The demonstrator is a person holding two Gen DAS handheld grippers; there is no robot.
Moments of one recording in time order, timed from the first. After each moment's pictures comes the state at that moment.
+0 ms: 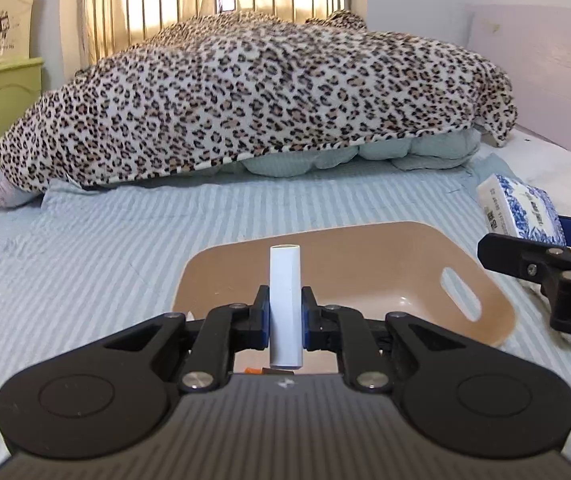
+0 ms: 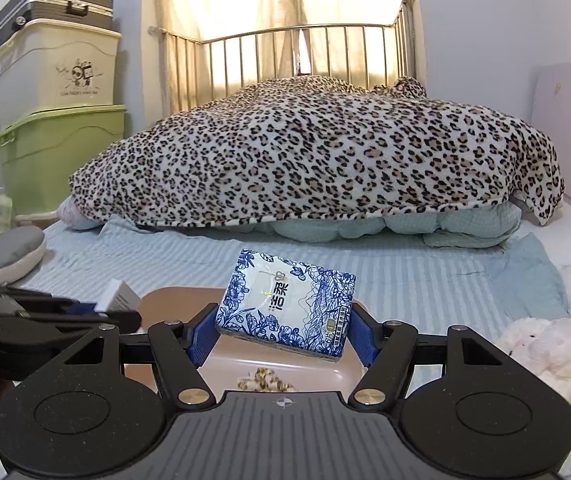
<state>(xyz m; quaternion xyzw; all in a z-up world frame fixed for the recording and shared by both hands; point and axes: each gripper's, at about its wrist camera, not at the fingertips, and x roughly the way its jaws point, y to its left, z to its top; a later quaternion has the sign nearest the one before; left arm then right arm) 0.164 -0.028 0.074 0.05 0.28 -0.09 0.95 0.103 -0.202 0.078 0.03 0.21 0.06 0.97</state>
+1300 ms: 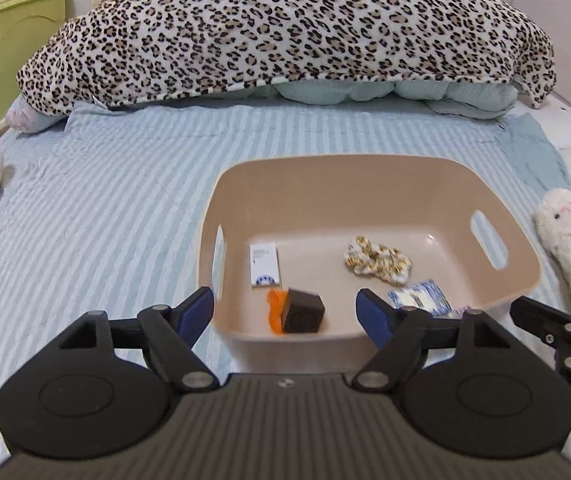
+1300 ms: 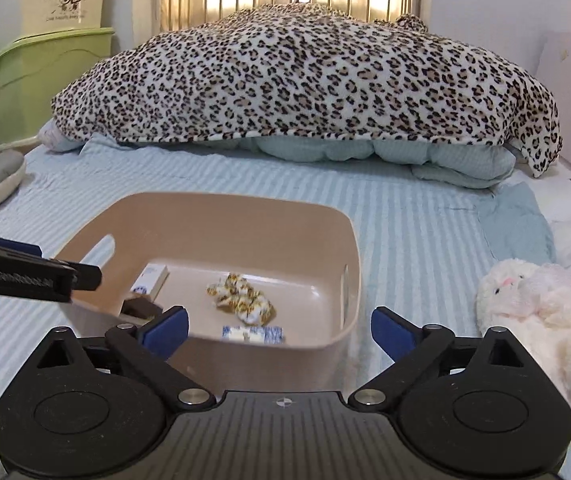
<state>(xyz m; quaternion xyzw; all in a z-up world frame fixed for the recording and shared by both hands) 0.149 0.005 0.059 0.03 0.39 -0.05 0.92 0.098 -0.205 0.043 -0.02 0.33 0.04 0.94</state>
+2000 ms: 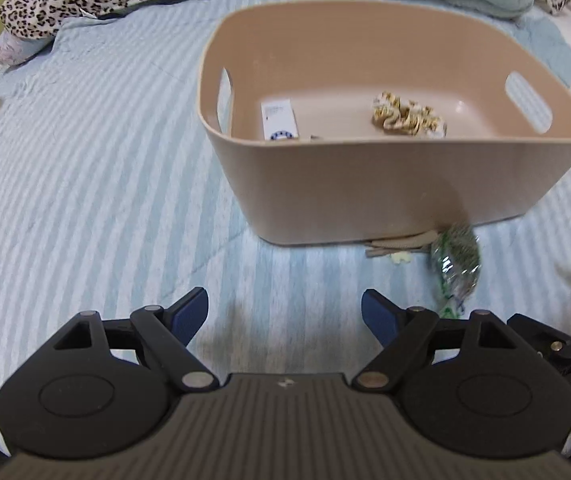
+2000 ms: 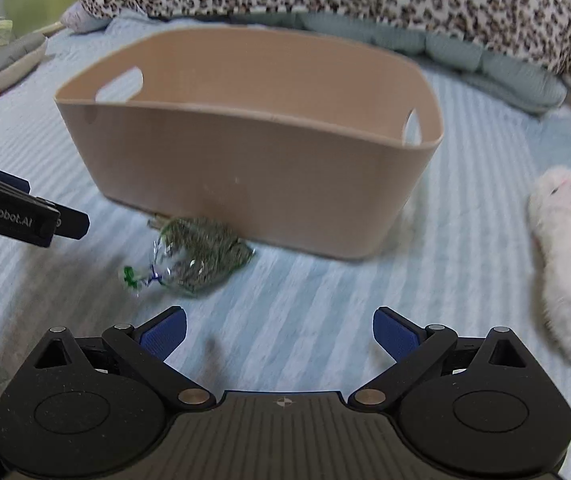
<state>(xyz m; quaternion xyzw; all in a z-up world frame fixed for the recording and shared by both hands) 0.137 0.021 -0.022 0.07 0.51 -0.04 0.86 0.085 -0.176 -0.035 -0.06 0.47 0.08 0.88</state>
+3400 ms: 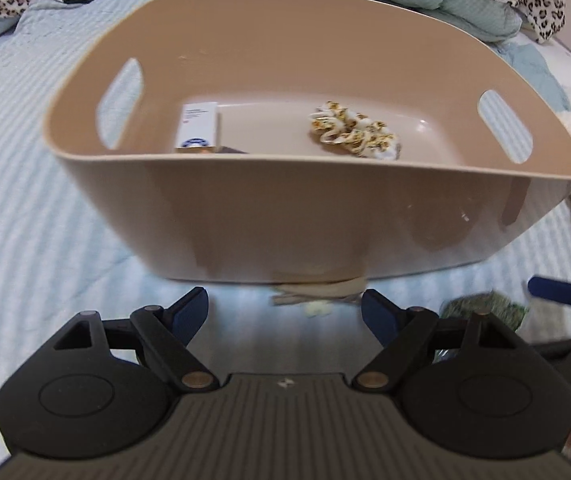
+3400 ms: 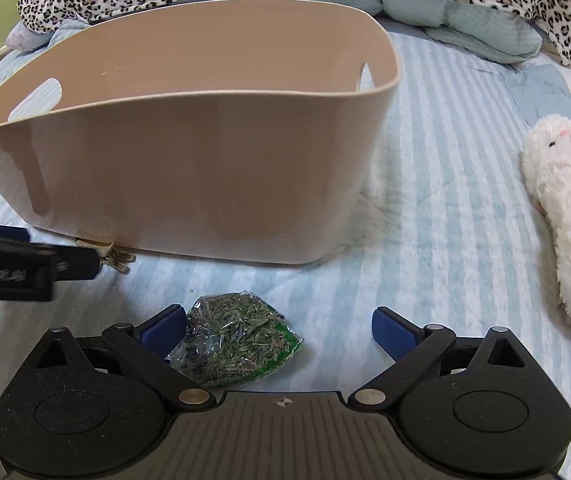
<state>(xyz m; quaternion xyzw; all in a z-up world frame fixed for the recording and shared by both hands) 0.169 -0.029 -0.053 -0.02 0.50 -0.07 0.86 0.117 -0.208 -0.064 -0.01 0.49 0.03 0.87</state>
